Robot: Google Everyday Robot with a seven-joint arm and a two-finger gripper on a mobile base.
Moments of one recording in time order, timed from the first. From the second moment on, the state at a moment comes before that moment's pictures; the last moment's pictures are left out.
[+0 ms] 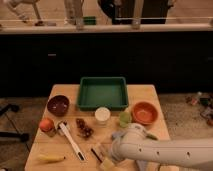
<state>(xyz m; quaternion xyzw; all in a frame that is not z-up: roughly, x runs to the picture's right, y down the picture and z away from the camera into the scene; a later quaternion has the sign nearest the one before) 0.011 0.333 0.716 -0.34 -0.07 0.33 0.88</state>
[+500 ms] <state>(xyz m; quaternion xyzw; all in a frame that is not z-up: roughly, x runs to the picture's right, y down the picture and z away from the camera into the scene) 0.002 0.341 0.723 -0.32 -0.05 0.35 0.88</state>
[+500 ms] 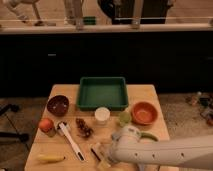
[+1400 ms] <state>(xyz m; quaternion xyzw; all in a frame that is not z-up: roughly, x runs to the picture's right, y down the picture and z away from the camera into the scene) -0.010 0.350 0.732 -0.32 -0.04 0.36 0.88</state>
